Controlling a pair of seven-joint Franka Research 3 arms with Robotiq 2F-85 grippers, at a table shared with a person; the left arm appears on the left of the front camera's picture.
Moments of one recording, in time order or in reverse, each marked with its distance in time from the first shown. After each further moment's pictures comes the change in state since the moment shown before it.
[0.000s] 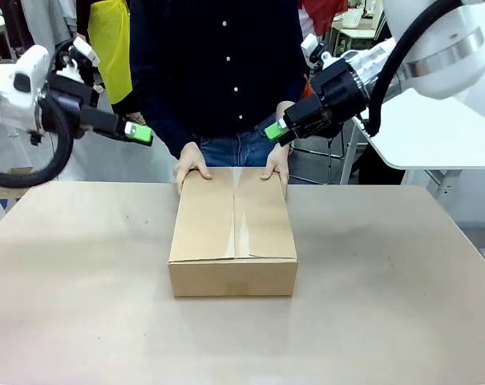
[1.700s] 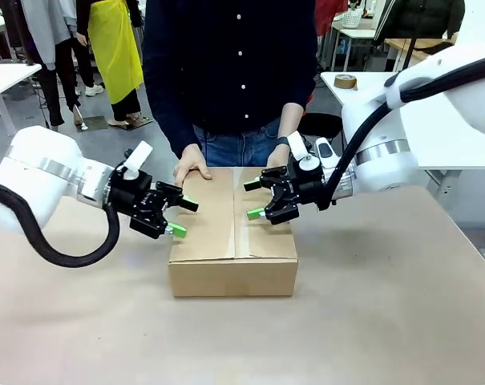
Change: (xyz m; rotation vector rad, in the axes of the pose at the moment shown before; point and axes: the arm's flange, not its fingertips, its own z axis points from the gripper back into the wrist) left arm -0.112 0.057 -0.118 -0.246 0.087 -0.517; right arm -0.119 -0.109 -0.125 0.128 -0.168 0.683
